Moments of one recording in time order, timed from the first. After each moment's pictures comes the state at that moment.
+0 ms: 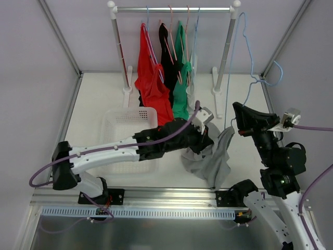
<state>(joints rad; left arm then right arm) -1.25 1.42 1.33 -0.14 -0.10 -0.35 0.41 0.39 0.80 0.08 -0.13 0.37</state>
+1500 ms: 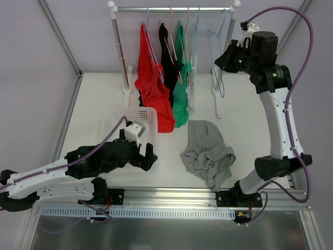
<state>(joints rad) -1.27 0.77 0.95 -0.75 -0.43 -0.55 0.25 1.55 2.05 -0.87 -0.19 0.30</state>
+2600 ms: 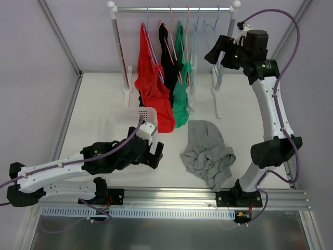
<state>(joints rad) -1.27 0.89 0.96 -0.76 -0.48 -0.50 0.17 1.77 2.11 -0.72 -0.29 0.35</state>
